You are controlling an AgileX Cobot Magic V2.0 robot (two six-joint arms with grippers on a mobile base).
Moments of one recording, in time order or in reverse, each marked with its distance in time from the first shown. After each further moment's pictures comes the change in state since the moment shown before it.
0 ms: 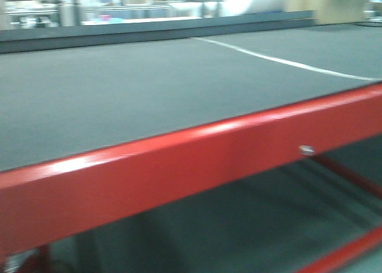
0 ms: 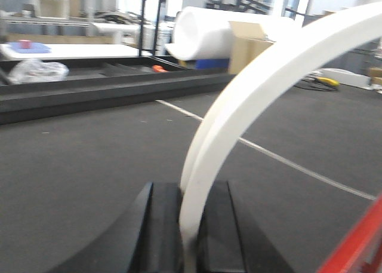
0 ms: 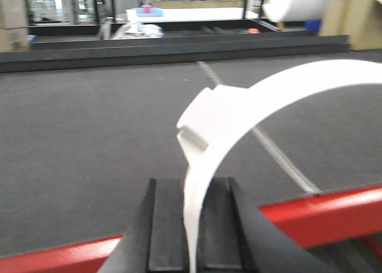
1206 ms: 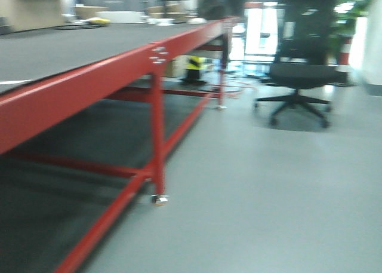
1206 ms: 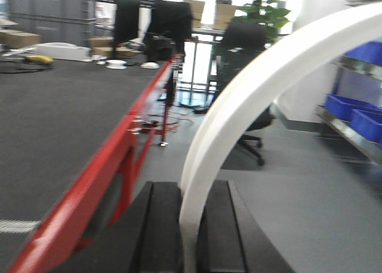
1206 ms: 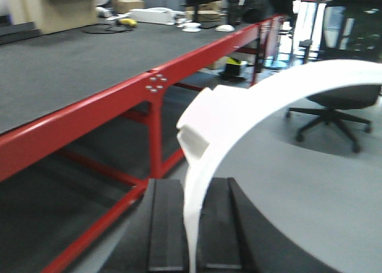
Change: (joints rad) left arm 0.000 0.000 0.000 0.000 0.000 0.000; right arm 0.000 -0.002 0.000 0.000 0.000 0.000
